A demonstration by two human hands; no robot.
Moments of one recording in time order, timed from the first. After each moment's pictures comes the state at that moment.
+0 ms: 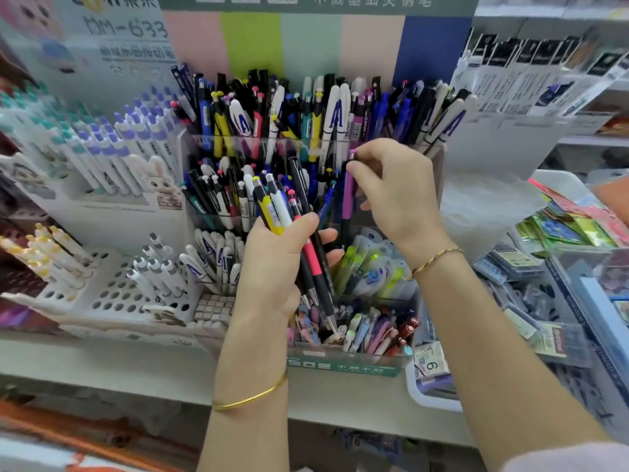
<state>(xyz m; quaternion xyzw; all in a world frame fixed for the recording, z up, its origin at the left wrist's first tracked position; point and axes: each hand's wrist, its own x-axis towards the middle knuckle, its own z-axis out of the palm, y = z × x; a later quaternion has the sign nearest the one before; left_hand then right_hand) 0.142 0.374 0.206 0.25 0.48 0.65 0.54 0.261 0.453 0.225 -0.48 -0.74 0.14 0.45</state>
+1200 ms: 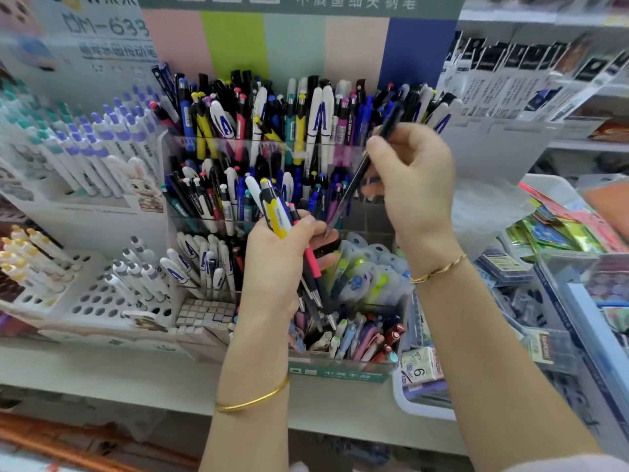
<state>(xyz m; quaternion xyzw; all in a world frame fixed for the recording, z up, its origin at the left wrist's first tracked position) 0.159 0.388 0.194 0.29 0.51 0.64 0.50 0.277 0.452 0.236 -0.44 -0.57 0.34 0.60</state>
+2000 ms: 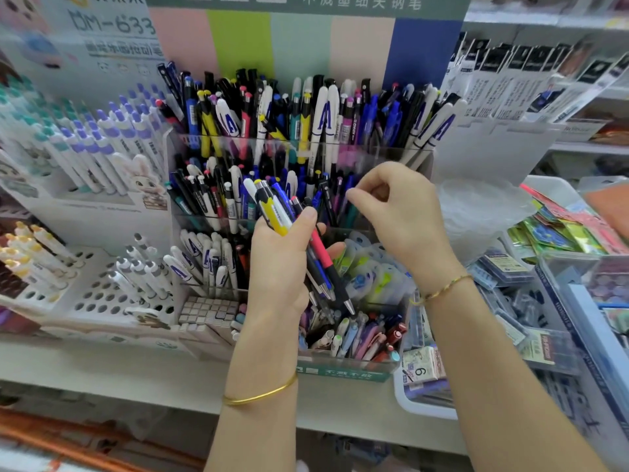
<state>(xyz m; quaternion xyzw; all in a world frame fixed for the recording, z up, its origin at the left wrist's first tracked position) 0.164 0.388 0.198 0.23 0.48 0.68 0.51 0.282 0.442 0.220 -0.53 -0.72 0.19 0.40</state>
